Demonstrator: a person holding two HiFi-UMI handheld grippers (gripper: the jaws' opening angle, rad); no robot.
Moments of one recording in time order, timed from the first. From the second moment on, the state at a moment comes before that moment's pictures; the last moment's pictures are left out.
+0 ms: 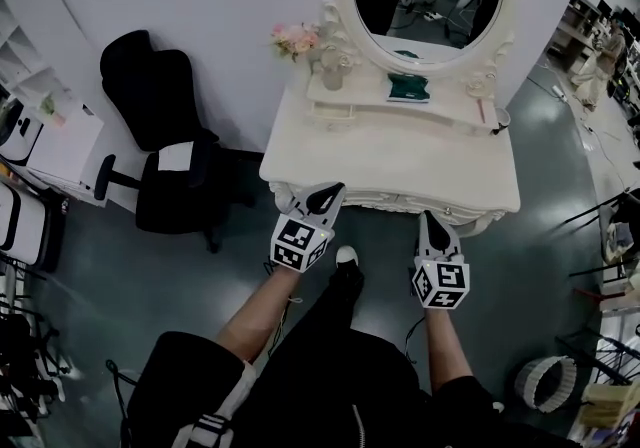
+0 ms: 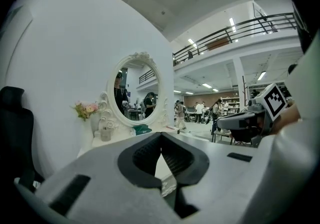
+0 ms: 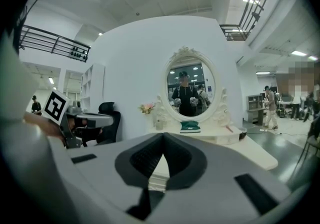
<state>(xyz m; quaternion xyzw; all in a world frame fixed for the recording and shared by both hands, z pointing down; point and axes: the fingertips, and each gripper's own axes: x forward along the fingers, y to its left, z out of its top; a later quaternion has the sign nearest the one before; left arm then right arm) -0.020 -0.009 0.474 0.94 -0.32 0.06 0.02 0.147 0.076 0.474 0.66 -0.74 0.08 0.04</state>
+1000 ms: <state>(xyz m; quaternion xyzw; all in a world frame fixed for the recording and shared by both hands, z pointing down) 0.058 -0.273 0.477 0.93 -0.35 0.06 0.03 0.217 -0.210 0.475 0.63 -0.77 0.08 0.07</state>
